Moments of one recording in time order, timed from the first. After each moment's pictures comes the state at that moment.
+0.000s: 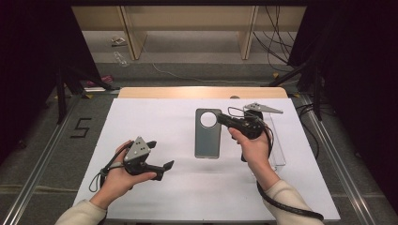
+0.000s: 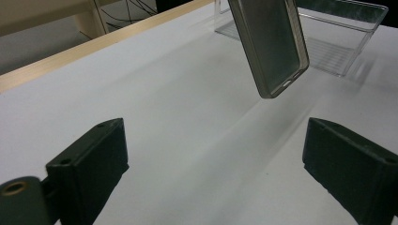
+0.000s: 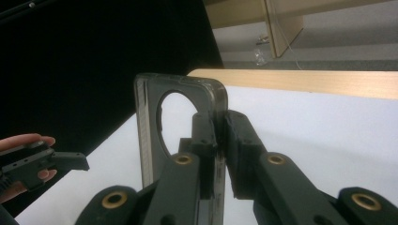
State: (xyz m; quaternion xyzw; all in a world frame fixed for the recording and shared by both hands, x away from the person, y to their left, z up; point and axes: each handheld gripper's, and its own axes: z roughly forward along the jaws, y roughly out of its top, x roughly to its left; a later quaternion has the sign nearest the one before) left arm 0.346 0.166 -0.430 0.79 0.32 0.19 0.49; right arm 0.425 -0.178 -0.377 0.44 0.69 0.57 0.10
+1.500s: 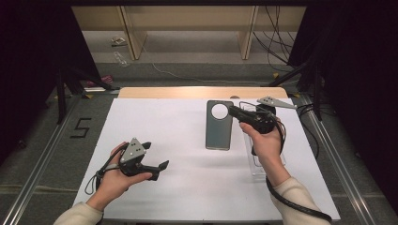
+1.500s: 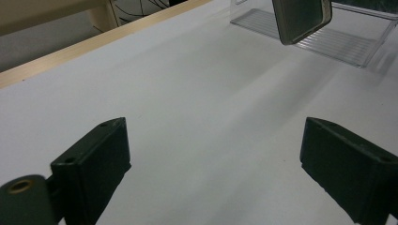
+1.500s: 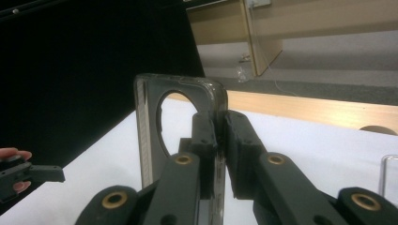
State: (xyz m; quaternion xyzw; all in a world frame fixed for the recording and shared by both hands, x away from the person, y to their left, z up) left arm 0.345 0.179 -0.436 0.79 0.33 0.21 0.47; right arm 0.427 -0.205 -0.357 0.43 0.68 0.57 0.15
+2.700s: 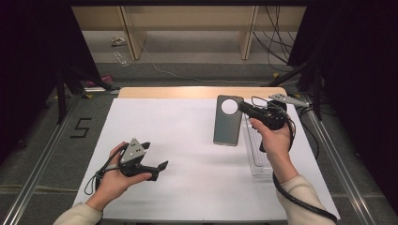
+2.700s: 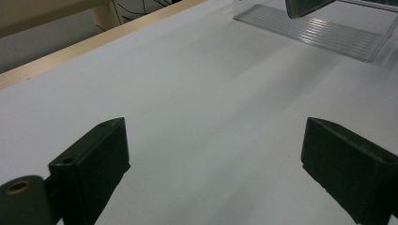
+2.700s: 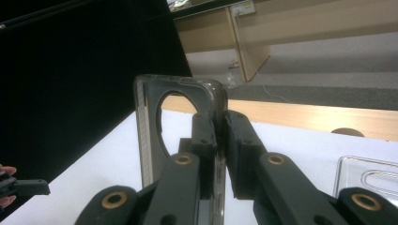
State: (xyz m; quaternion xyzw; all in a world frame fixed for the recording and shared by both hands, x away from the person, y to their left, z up) left arm 0.345 0.179 -0.437 0.79 0.33 0.21 0.47; right arm 0.432 -0.230 -0.351 0.45 0.66 0.58 0.16
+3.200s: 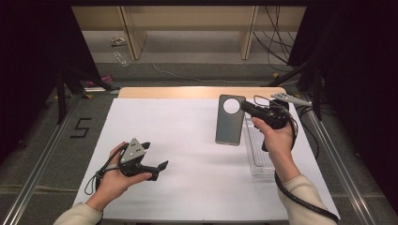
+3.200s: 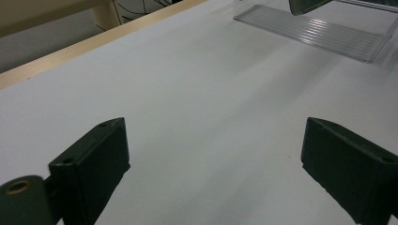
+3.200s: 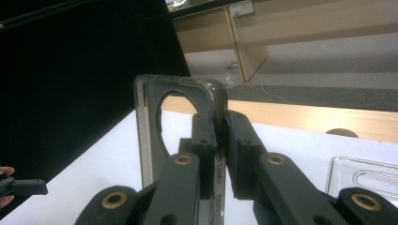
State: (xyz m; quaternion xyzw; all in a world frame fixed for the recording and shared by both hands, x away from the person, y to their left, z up) left arm 0.345 0.179 -0.437 0.79 0.33 0.21 0.47; right arm 0.433 -0.235 -0.349 0.45 0.66 0.58 0.16
